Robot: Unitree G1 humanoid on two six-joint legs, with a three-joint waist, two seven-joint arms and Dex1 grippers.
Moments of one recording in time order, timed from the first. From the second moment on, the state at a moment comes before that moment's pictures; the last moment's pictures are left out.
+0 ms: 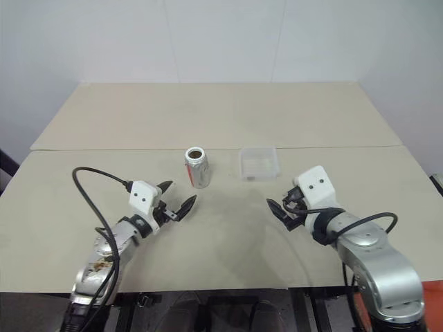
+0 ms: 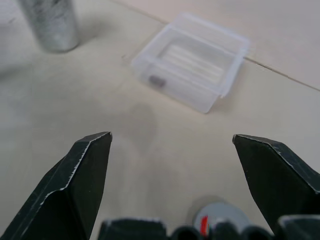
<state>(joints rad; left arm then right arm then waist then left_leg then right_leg) -0.07 0.36 -0.02 -0.34 -0.13 0.32 -0.47 -0.10 -0.70 -0.17 -0.75 0.41 1.00 0.46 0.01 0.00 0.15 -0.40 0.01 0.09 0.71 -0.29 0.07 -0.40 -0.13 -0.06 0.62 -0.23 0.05</state>
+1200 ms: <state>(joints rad) 0.10 0.74 0.13 -0.38 -0.35 0.18 -0.92 0.25 -1.03 -0.54 -0.70 0.47 0.61 1.10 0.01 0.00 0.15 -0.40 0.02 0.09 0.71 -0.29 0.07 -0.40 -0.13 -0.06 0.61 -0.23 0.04</state>
